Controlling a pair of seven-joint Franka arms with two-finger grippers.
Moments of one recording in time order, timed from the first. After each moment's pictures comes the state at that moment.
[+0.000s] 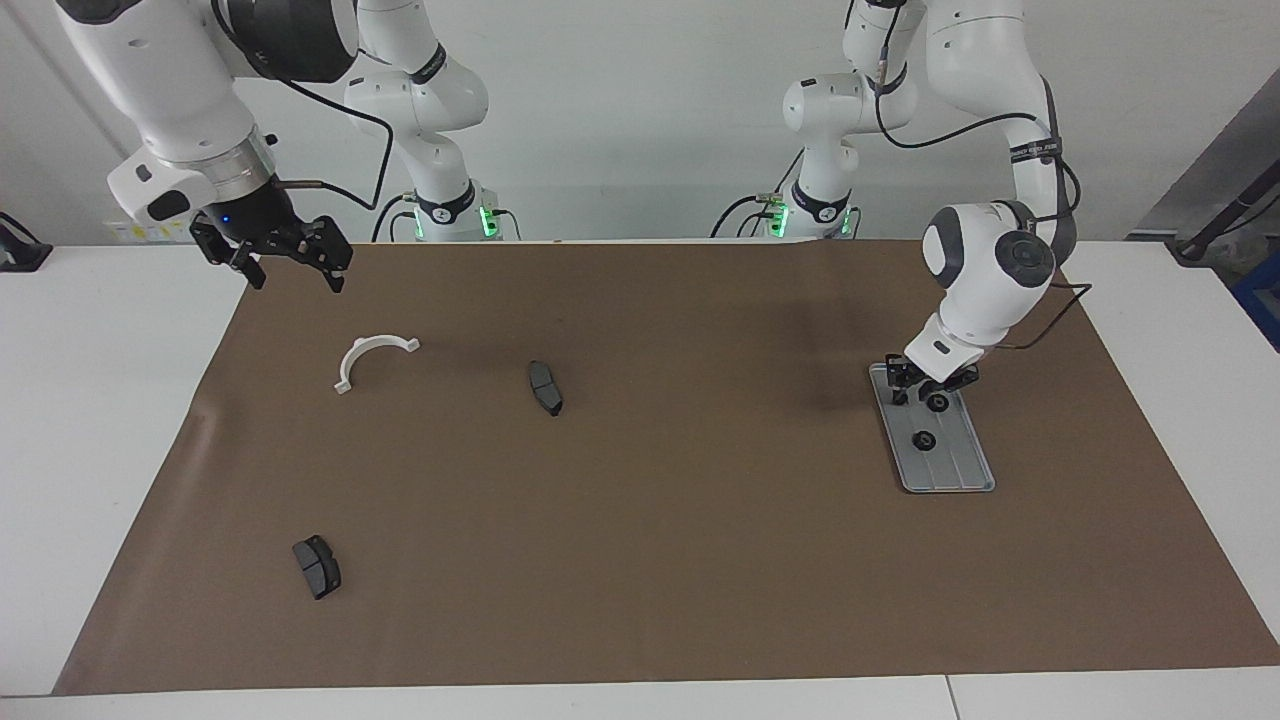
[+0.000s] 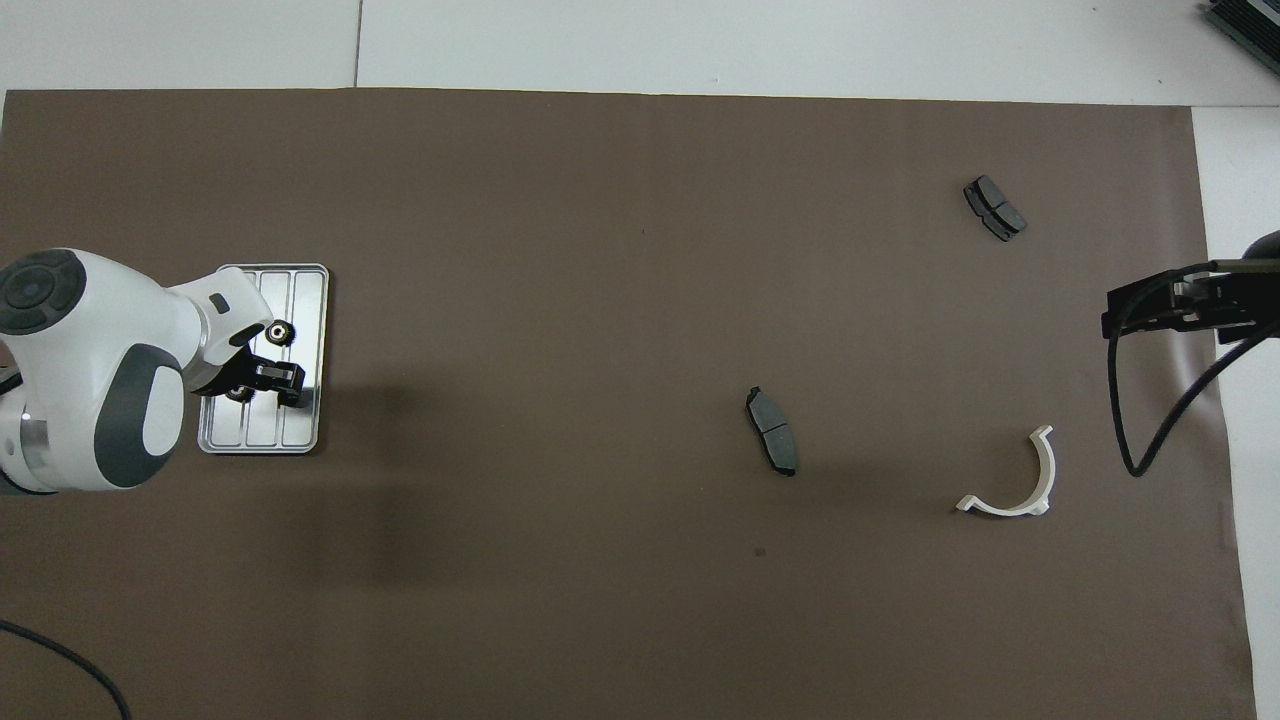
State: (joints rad) left arm 0.02 0.14 -0.06 -2.13 0.02 2.23 0.16; right arm 0.12 0.01 -0.15 -1.59 -0.03 1.57 0.05
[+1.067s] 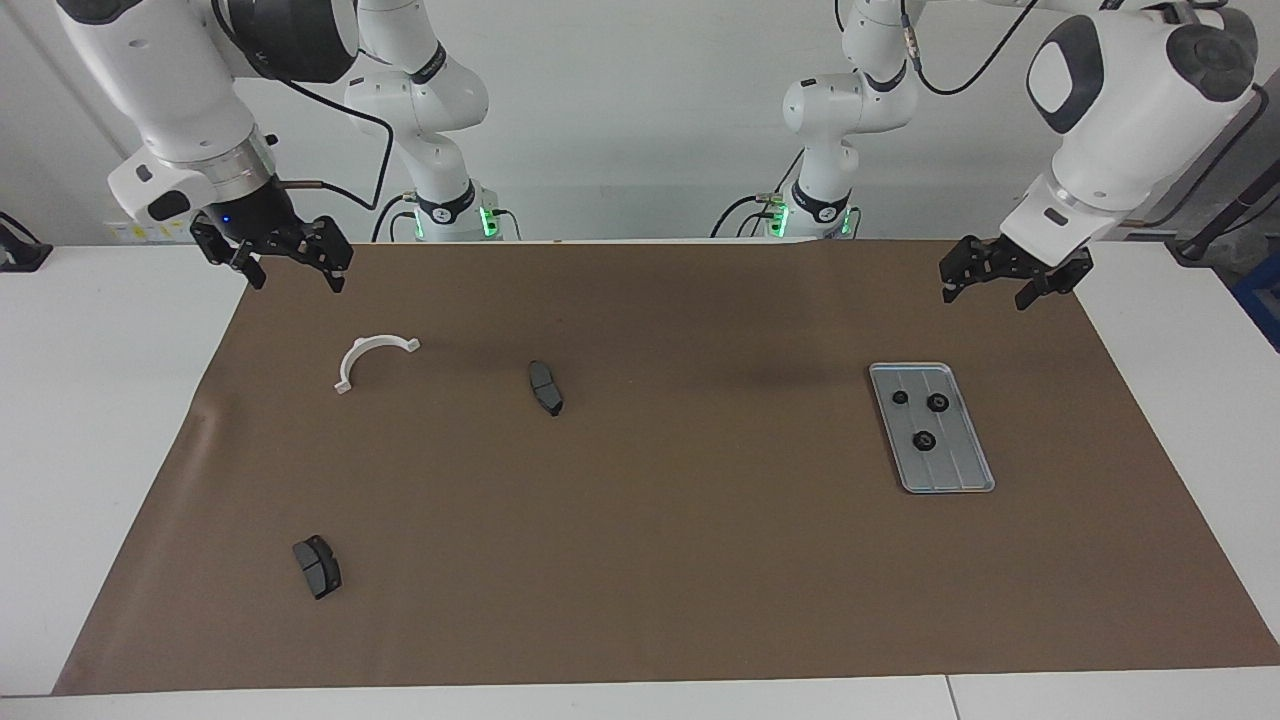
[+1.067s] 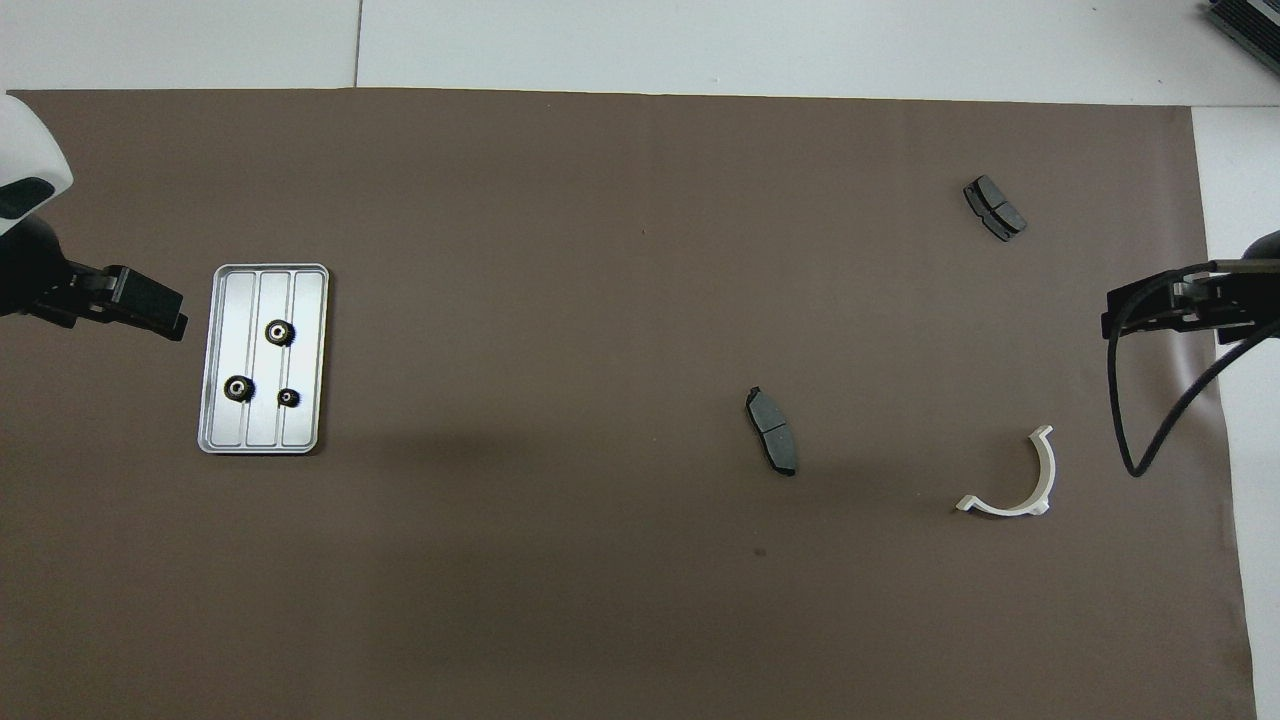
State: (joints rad) left arm 0.02 0.10 -0.07 -1.46 0.00 1.44 0.13; right arm 0.12 0.01 -0.15 -1.59 -0.03 1.57 0.05
